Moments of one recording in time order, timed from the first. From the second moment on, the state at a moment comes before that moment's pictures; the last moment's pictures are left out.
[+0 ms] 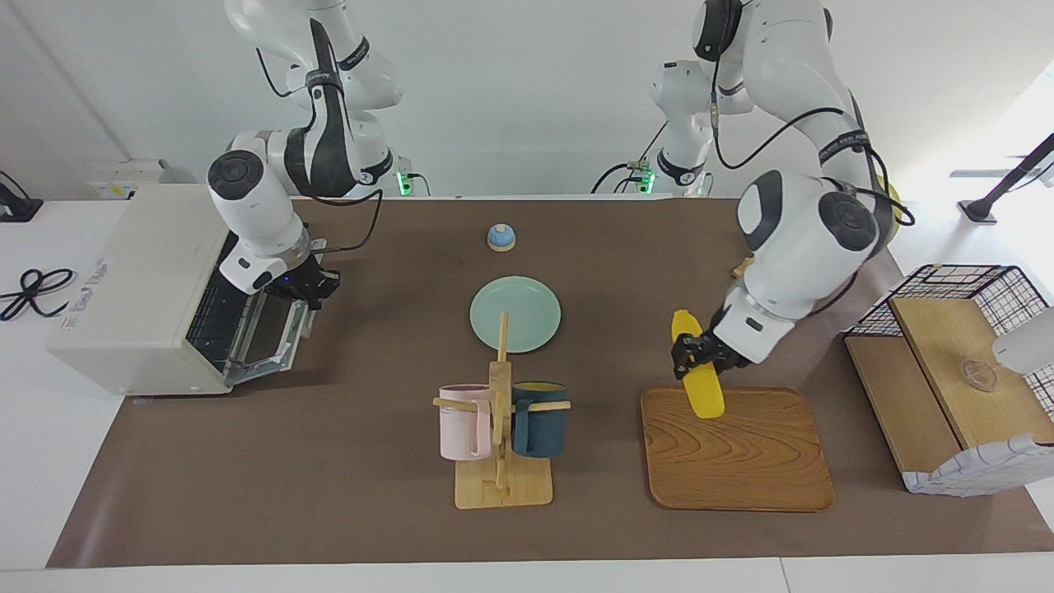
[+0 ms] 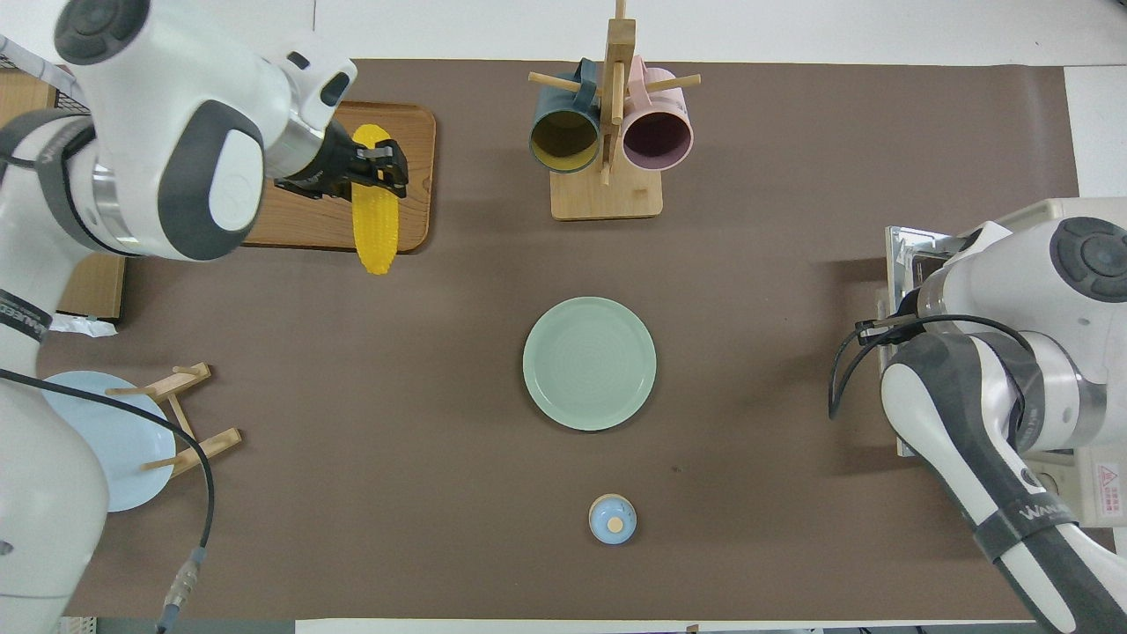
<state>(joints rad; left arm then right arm) -0.29 0.41 -0.07 -1.45 -0.18 1.91 -0.29 0.04 0.02 -0.03 -2.22 -0.04 2.16 -0.08</state>
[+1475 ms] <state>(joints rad) -0.74 0.39 -0.06 -1.89 -0.14 2.42 -0.56 0.05 0.06 -0.01 -2.35 0.06 2.38 -0.04</state>
